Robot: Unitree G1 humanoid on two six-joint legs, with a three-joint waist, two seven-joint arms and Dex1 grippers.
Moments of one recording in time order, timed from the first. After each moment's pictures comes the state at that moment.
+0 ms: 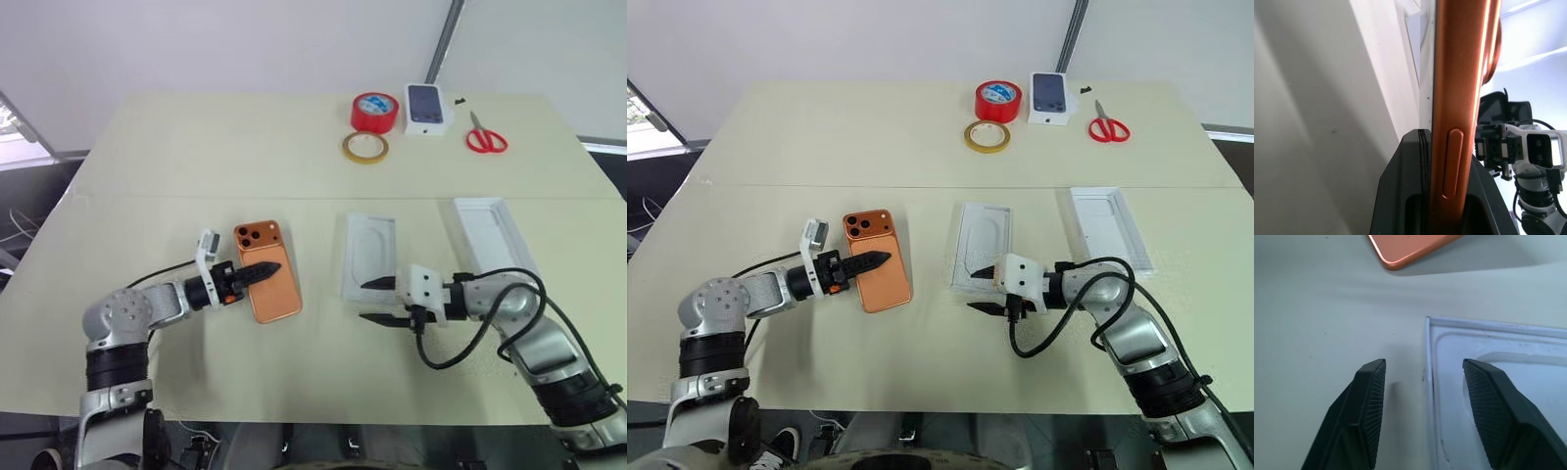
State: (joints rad) left arm -0.39 0.37 0.33 0.10 -0.88 1.30 -0.71; right arm -0.21 -0.71 0.18 -0.19 0.14 0.15 1.10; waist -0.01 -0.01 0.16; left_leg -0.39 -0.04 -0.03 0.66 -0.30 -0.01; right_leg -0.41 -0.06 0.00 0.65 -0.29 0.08
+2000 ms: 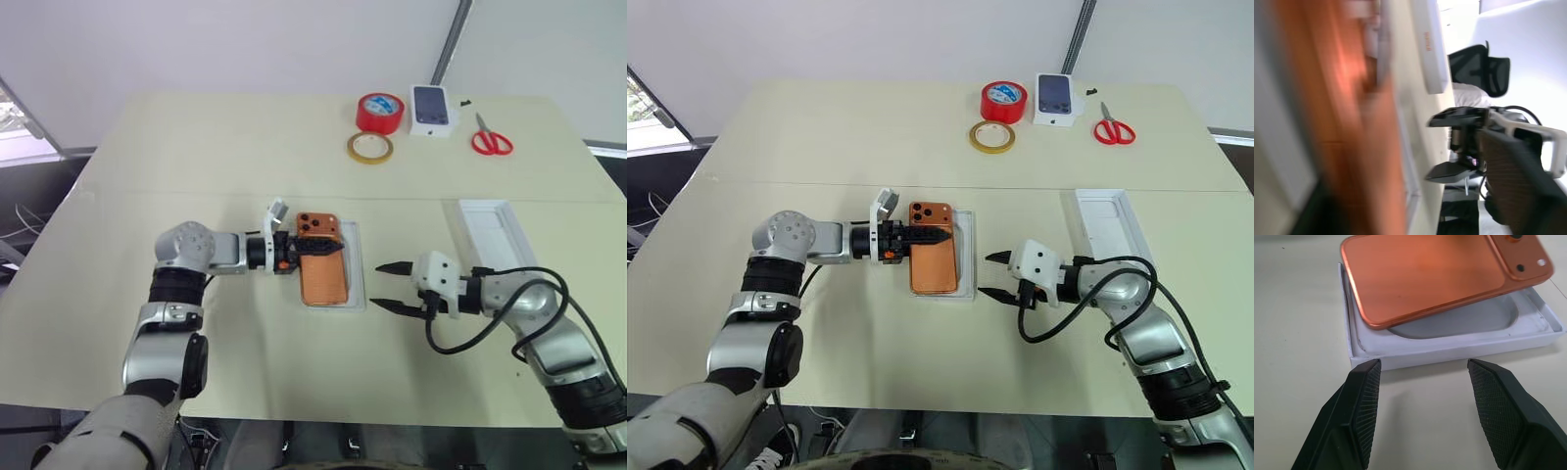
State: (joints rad) left arm -0.84 0.26 0.13 0.50 -0.81 1.43 -0.71; right arm -0.19 -0.73 0.11 -0.20 0.19 0.17 1.02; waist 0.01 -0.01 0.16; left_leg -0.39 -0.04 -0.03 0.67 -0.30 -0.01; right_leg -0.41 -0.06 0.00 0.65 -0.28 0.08
